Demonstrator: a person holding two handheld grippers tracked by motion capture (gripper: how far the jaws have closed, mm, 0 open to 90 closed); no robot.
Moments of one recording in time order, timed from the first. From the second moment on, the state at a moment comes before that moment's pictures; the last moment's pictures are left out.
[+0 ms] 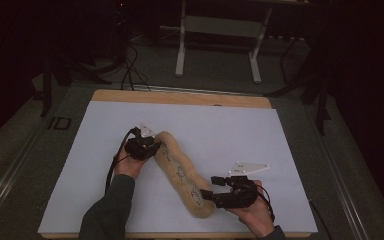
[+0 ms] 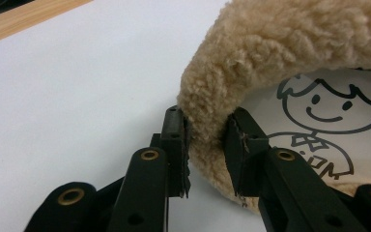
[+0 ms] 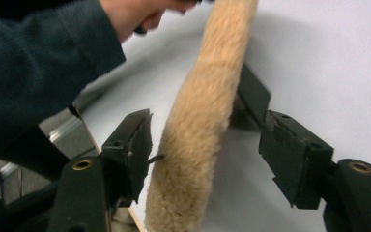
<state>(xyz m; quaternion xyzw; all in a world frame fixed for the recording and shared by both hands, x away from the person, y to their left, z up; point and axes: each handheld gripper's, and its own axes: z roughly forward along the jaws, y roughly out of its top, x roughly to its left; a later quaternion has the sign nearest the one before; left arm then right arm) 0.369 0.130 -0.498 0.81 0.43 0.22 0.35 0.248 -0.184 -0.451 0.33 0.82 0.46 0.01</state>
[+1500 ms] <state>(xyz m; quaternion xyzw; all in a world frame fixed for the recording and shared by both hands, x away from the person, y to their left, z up) 0.361 0.147 -0.500 0.77 0.47 0.21 0.37 0.243 -0.179 -0.478 0.33 0.86 0.39 0.03</state>
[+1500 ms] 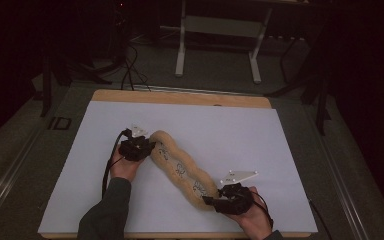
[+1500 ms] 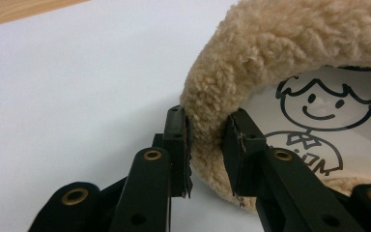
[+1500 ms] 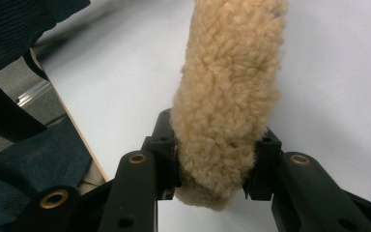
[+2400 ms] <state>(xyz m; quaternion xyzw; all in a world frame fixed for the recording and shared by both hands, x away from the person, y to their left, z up) 0.350 0.149 -0.487 0.74 0.50 0.24 0.38 0.267 -0.193 -0.467 0.35 0.85 0.39 0.09</state>
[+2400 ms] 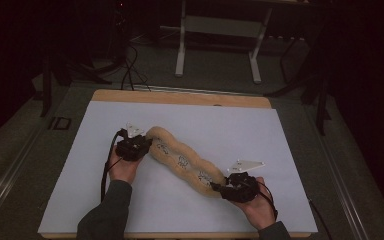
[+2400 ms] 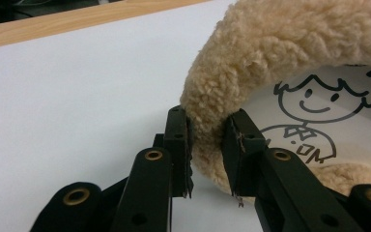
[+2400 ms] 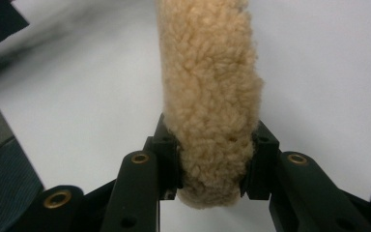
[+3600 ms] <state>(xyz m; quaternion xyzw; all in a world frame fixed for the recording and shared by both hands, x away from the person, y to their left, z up) 0.333 0.154 -0.472 0.71 0.52 0.25 0.40 0.297 -0.204 -0.454 0.39 0.82 0.38 0.16</state>
